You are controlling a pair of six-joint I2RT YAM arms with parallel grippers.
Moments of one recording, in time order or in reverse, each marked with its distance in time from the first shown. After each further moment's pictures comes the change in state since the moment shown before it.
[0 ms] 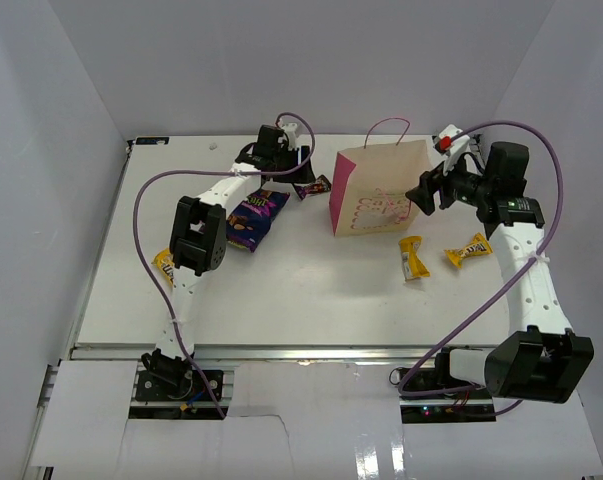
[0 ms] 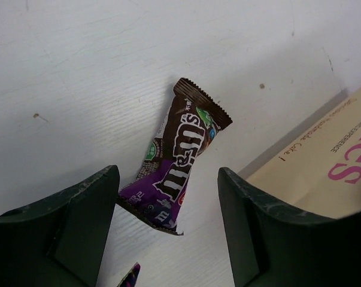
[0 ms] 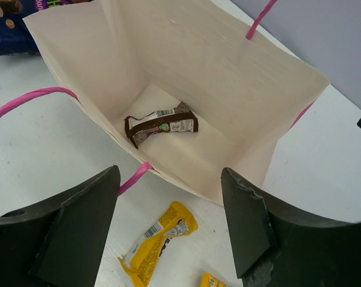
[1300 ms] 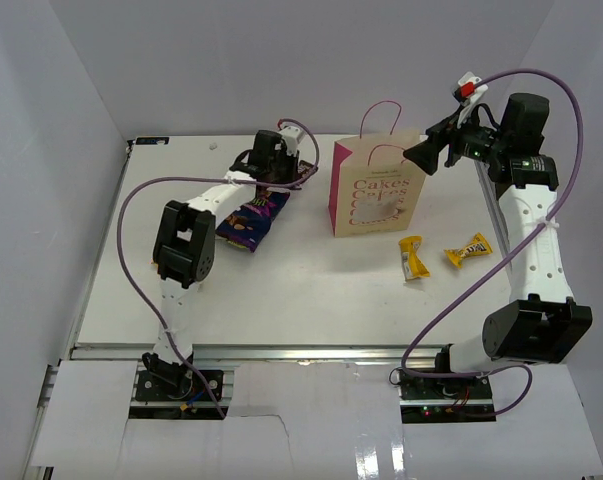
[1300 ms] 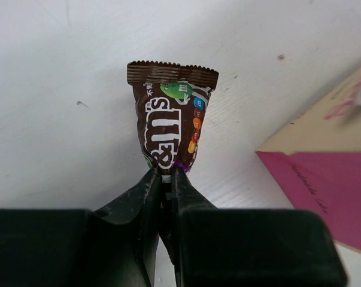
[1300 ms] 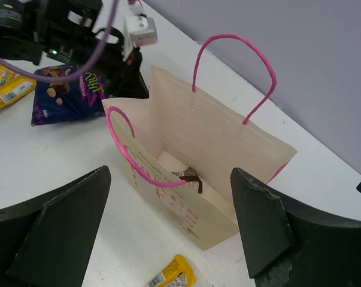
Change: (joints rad) left arm -0.035 -0.156 -0.251 0.134 -0.115 0.237; right arm -0.021 0.192 0.377 -0.035 -0.170 0.167
